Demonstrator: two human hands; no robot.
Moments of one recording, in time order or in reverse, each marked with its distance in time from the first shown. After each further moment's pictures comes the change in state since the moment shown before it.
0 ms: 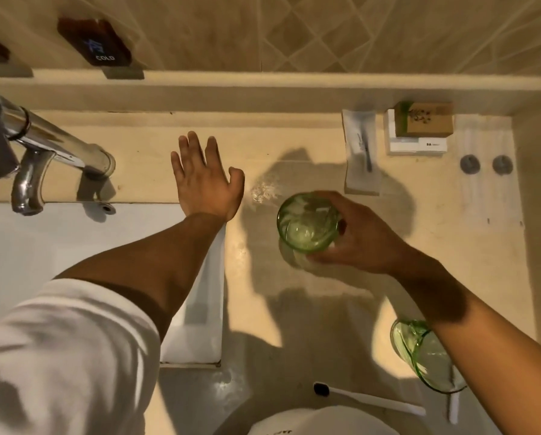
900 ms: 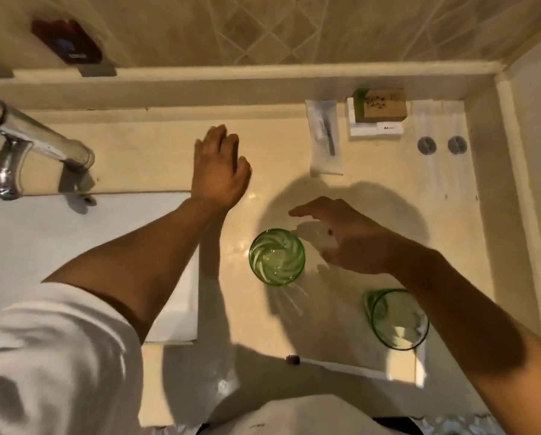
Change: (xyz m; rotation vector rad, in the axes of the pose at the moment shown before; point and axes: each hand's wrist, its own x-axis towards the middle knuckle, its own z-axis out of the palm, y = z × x) left_hand -0.017 0.055 -0.007 -0.229 -0.003 0.286; right_hand -0.061 0.005 -0.022 -0.227 -0.177 0.075
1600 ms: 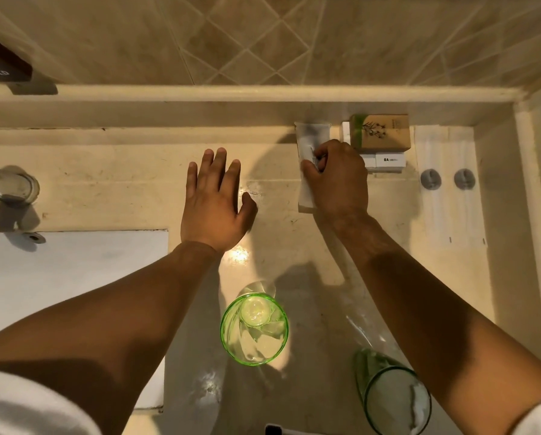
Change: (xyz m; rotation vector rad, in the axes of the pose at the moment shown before) left_hand 0.011 0.022 0.035 0.088 -0.051 0.044; right_hand 0.148 0.042 -0.056 -0.049 0.790 0.369
